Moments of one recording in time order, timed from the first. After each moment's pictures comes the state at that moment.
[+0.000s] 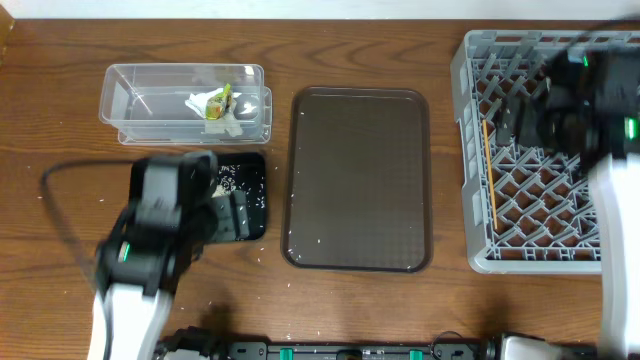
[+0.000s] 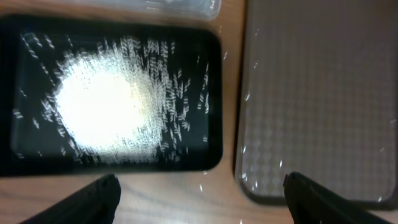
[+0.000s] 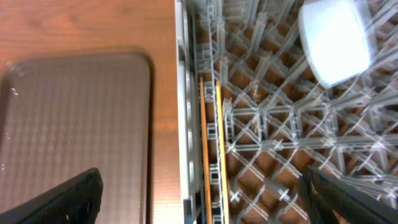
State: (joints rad) left arm -0.13 0.87 0.93 -1.00 0.06 -0.25; right arm -0.13 1.33 1.30 -0.83 -0.14 0.03
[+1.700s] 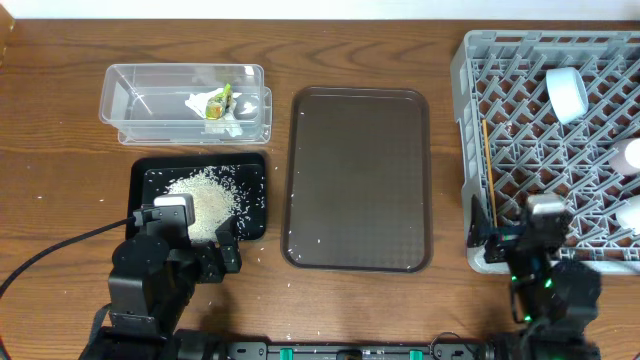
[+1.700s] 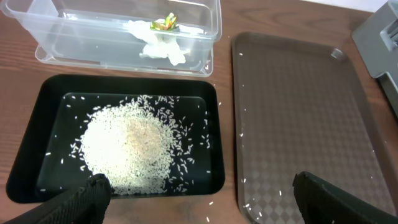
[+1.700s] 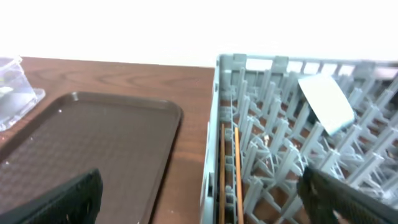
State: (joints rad) left arm -0.13 0.49 0.78 -0.92 0.02 -0.22; right arm -0.03 0.26 0.27 -0.19 -0.14 -0.02
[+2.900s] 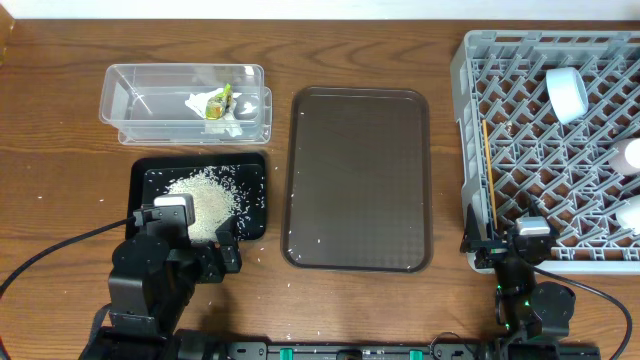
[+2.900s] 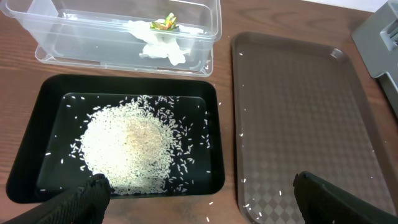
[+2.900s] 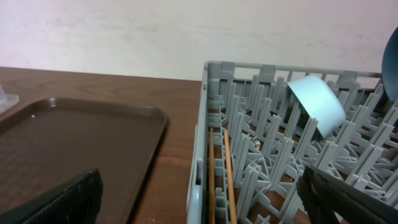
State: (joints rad) left arm -0.13 0.49 0.78 -0.92 0.02 -0.22; right arm -0.03 0.03 0.01 -0.06 -0.09 -0.03
